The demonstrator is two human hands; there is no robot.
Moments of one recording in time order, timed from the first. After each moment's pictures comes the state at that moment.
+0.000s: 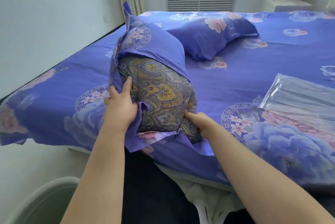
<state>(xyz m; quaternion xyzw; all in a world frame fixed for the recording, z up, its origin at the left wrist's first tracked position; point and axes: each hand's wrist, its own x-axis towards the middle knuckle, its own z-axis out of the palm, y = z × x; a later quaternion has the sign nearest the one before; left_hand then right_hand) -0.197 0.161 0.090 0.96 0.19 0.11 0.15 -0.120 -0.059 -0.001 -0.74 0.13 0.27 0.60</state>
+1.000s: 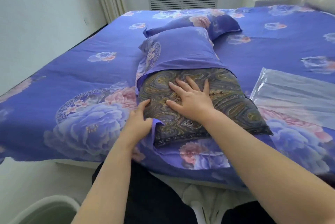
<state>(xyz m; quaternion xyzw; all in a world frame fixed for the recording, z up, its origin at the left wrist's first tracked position) -0.158 0.128 0.011 0.91 0.05 0.05 0.40 -0.107 -0.072 0.061 -0.97 -0.20 -0.09 0.11</state>
